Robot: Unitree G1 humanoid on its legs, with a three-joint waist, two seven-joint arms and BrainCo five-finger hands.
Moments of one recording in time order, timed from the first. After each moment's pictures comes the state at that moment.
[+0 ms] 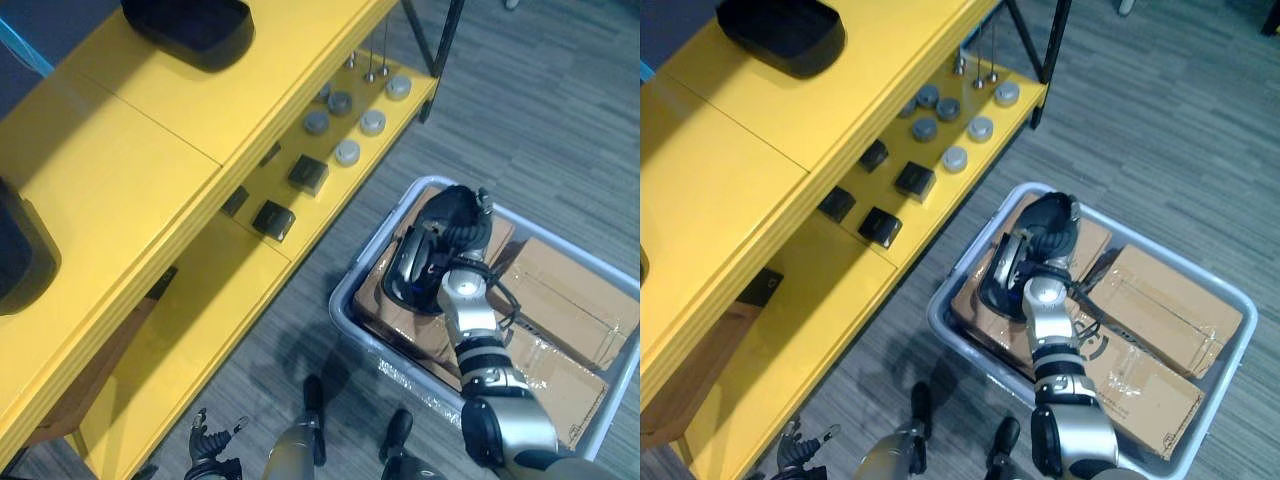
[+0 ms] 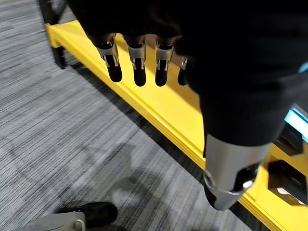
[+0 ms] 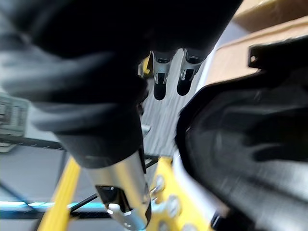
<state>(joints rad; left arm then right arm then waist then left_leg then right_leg) 0.05 0.10 0.11 0.72 -0.09 -0.16 0.35 -0.88 -0.19 -0.23 0.69 -0.13 -0.04 -0.51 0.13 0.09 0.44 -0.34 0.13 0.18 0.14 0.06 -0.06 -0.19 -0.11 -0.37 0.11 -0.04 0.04</state>
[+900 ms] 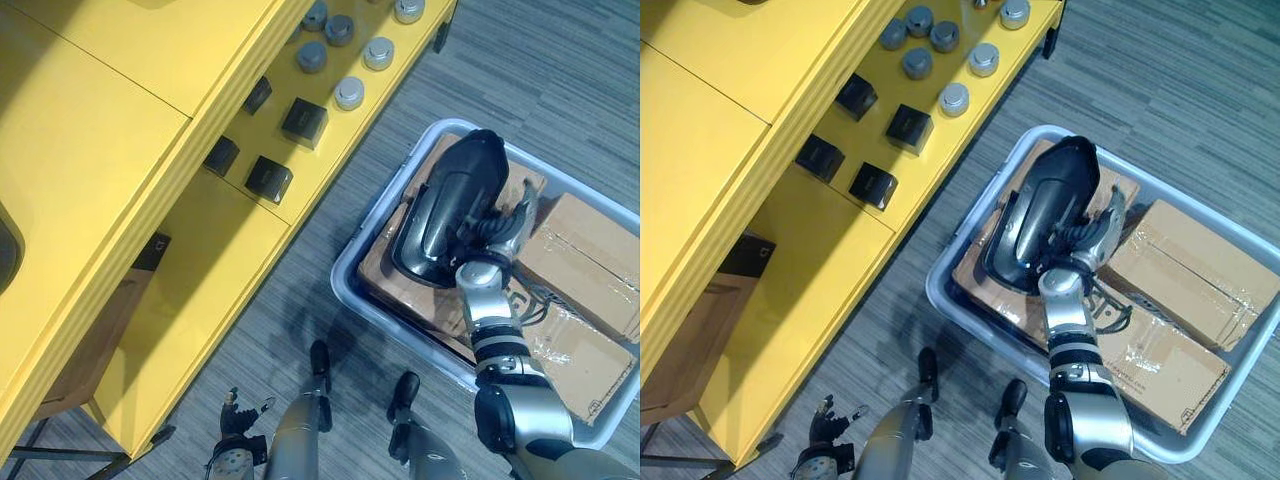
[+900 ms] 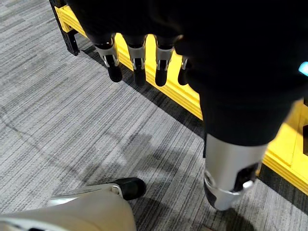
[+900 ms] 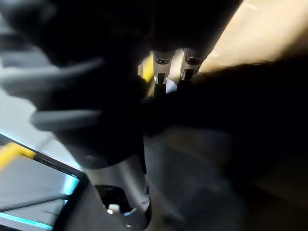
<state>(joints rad) -0.09 0.07 0.01 0.86 -0.10 -0.16 0.36 -0.86 -0.19 -0.25 0.77 -0.30 0.04 -0.64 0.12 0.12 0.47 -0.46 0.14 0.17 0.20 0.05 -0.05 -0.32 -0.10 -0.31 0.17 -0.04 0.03</state>
